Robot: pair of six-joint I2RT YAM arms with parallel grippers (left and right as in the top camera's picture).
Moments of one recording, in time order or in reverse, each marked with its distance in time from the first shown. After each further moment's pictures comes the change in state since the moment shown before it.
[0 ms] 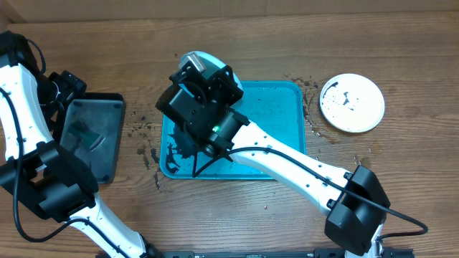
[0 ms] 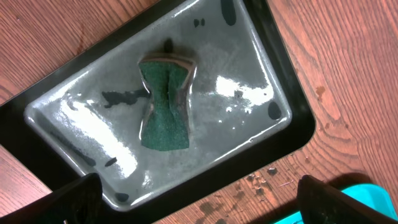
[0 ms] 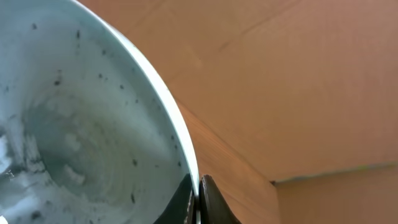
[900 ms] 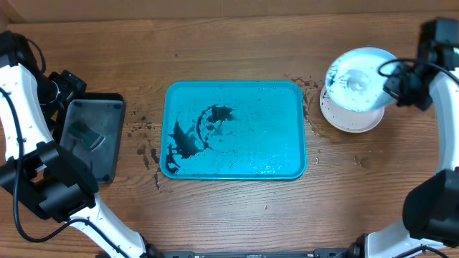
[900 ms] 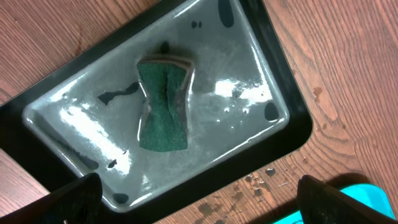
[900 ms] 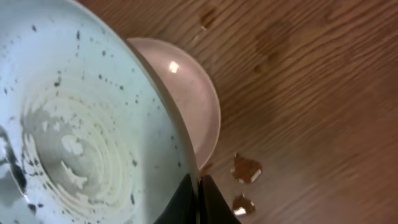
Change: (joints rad) left arm 0.000 0.000 0.000 0.006 0.003 0.000; right arm -1.210 -0.200 -0.159 -0.438 -1.052 0.572
